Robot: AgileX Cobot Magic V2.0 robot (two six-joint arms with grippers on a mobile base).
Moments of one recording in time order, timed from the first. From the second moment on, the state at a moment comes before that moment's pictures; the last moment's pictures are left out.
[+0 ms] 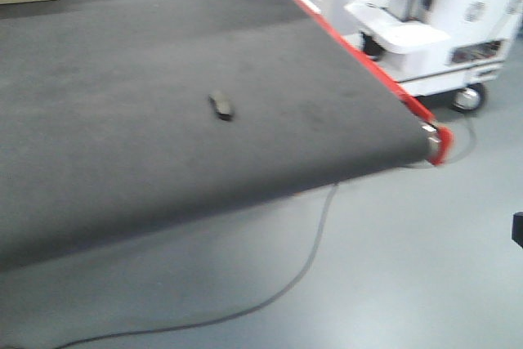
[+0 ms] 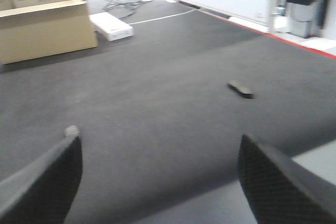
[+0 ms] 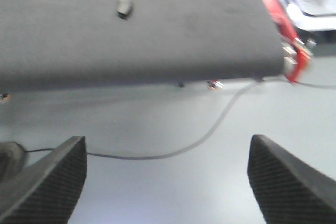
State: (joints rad) left arm 0.04 0.16 -0.77 -0.05 0.86 0.14; right arm 0.20 0.57 -0.83 0.10 0.87 -0.07
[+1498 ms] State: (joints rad) left arm 0.04 0.16 -0.77 -0.05 0.86 0.14; right arm 0.20 0.57 -0.83 0.10 0.87 -0.07
